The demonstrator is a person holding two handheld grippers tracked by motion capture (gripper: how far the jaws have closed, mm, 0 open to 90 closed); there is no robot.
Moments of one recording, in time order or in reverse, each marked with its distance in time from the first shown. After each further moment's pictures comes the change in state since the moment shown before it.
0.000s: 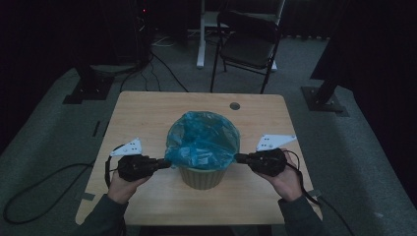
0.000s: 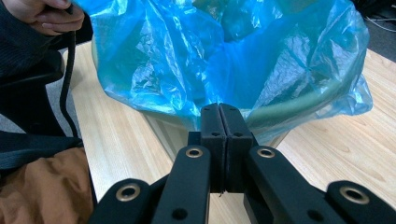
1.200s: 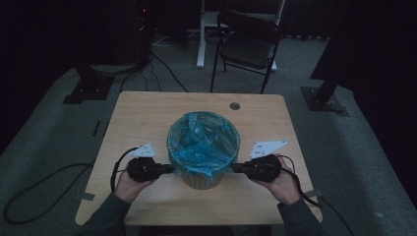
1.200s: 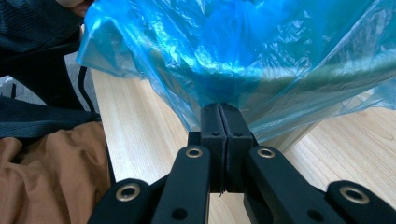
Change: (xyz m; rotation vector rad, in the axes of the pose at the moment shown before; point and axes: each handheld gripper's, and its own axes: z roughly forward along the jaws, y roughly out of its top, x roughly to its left) left arm 0.017 -0.021 0.032 0.188 0.060 -0.021; right arm 0.005 -0.014 0.016 0.082 0.082 -0.018
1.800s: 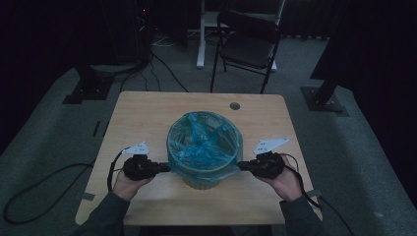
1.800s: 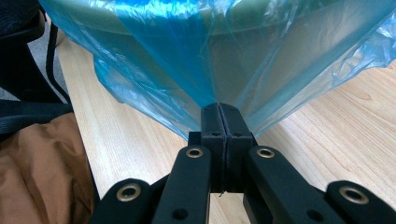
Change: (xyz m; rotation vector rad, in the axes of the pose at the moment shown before) left arm 0.014 -0.009 -0.008 -0.062 -0.041 -0.083; right arm -0.022 -0.016 0.003 0.061 -0.055 0.076
